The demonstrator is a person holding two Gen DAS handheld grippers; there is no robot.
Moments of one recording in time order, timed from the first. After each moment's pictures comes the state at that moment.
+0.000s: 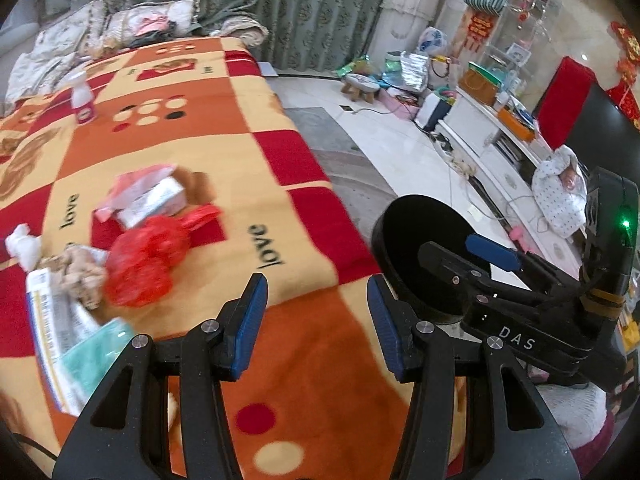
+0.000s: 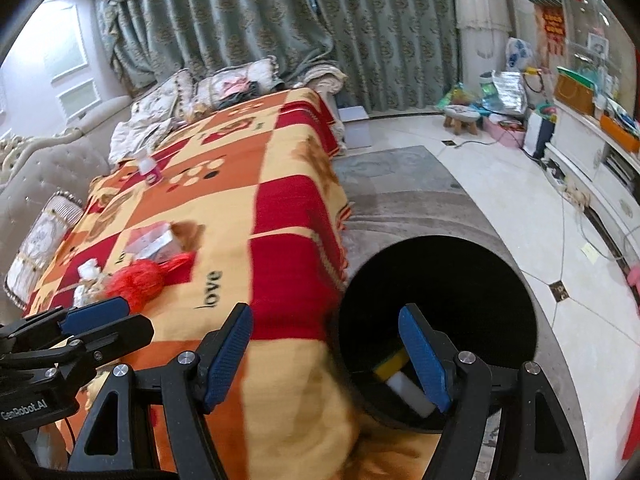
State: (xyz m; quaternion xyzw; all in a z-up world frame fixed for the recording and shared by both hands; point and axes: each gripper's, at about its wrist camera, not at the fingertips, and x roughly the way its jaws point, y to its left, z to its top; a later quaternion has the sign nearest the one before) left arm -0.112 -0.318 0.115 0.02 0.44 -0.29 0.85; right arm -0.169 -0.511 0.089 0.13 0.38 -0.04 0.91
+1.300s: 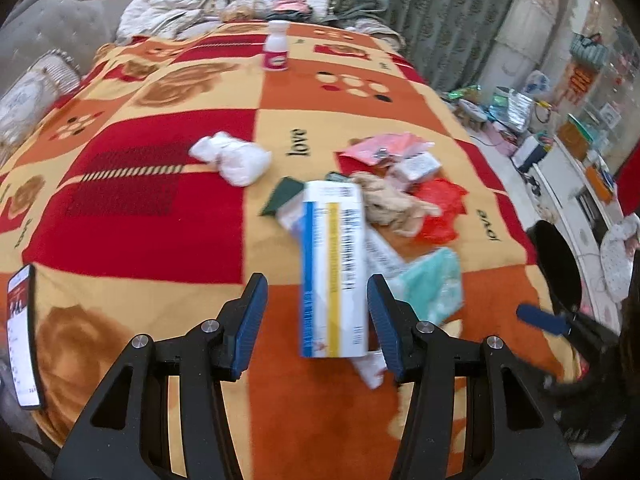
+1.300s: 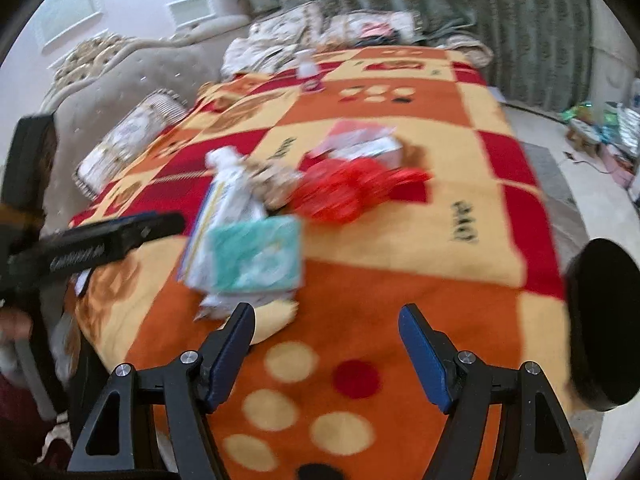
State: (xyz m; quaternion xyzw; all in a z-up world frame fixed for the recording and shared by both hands) left arm -0.103 -0.098 0.086 -0.03 0.46 -0.11 0.88; right arm -0.159 -0.315 0.063 0.05 0.44 0.16 0.88
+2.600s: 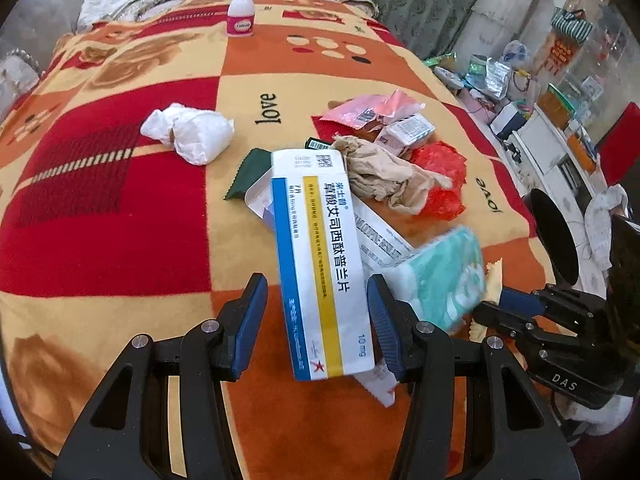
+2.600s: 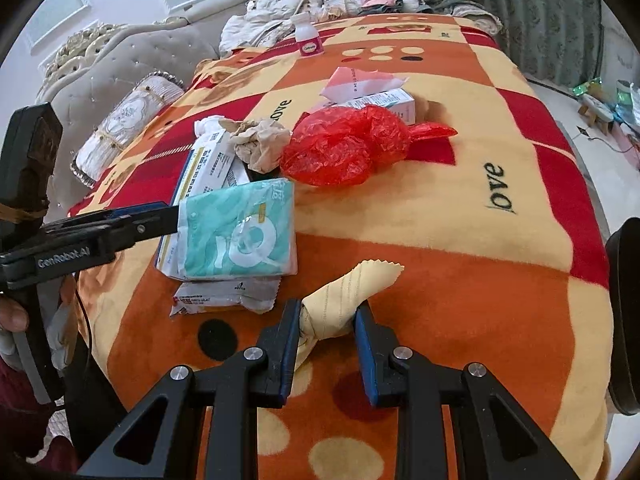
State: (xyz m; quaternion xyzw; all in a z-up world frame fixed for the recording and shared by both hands) left arm -0.068 -0.110 0.049 -0.02 0.51 -0.18 0.84; right arm -0.128 -0.313 0.026 0.06 0.49 0.17 0.85
